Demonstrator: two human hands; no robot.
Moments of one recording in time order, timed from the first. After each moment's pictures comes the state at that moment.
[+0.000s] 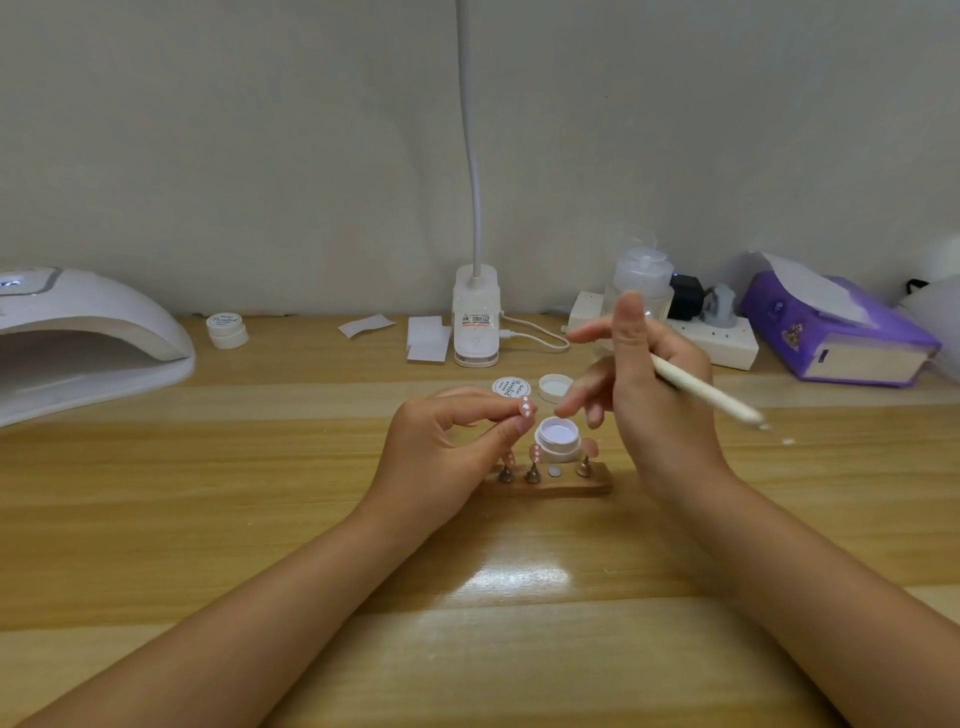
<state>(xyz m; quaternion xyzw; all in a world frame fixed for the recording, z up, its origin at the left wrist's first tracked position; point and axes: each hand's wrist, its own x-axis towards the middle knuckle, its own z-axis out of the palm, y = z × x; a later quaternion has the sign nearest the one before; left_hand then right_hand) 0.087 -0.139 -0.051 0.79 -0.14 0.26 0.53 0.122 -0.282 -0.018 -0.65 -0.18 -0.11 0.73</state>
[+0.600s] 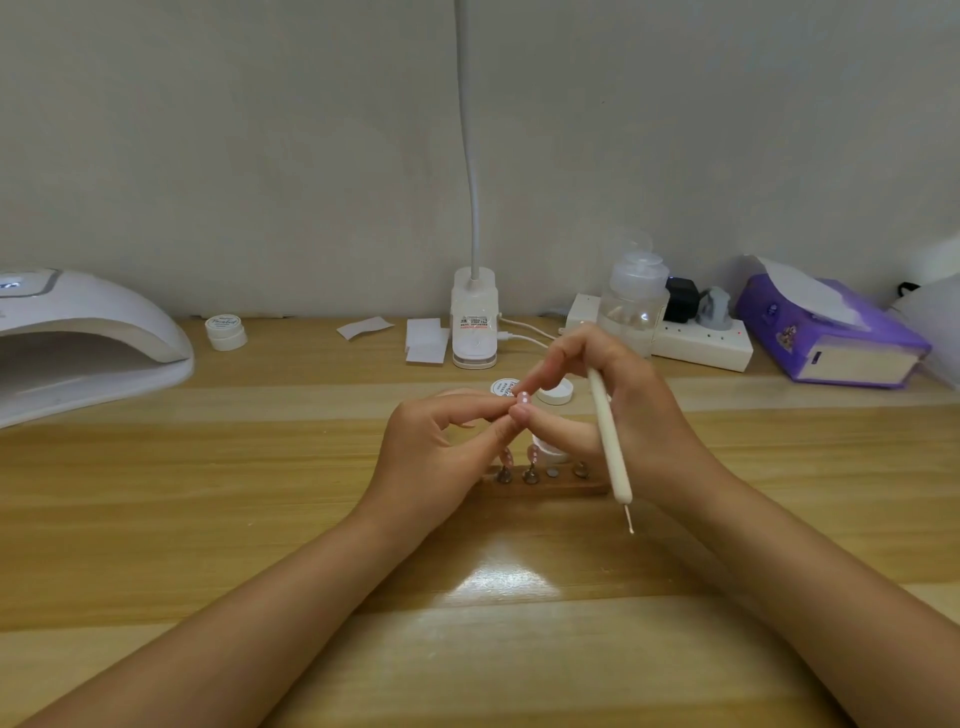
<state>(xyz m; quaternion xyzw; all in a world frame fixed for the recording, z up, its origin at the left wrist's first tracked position) 0.082 -0.139 -0.046 0.79 -0.12 0.24 0.55 0.127 -0.291 -0.026 -0.77 -0.38 -0.14 0.48</state>
